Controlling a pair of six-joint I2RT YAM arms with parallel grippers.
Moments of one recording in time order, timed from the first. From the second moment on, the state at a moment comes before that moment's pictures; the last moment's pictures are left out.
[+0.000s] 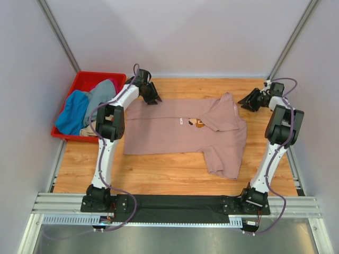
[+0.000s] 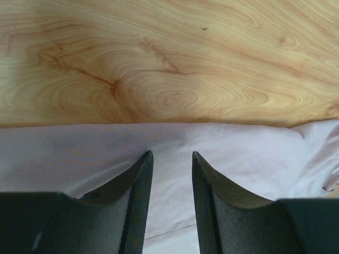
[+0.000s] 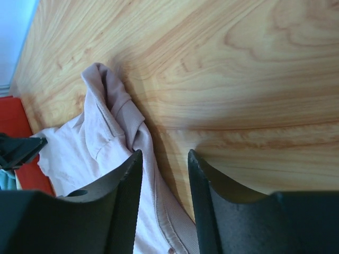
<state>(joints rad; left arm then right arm) -0.27 2.50 2.15 -0.60 0.25 -0.72 -0.35 2.33 1.73 -0.31 -0.67 0.45</state>
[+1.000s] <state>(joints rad) -0.27 2.50 2.15 -0.60 0.26 -0.71 -0.31 2.37 1.77 -0.38 -0.66 0.42</state>
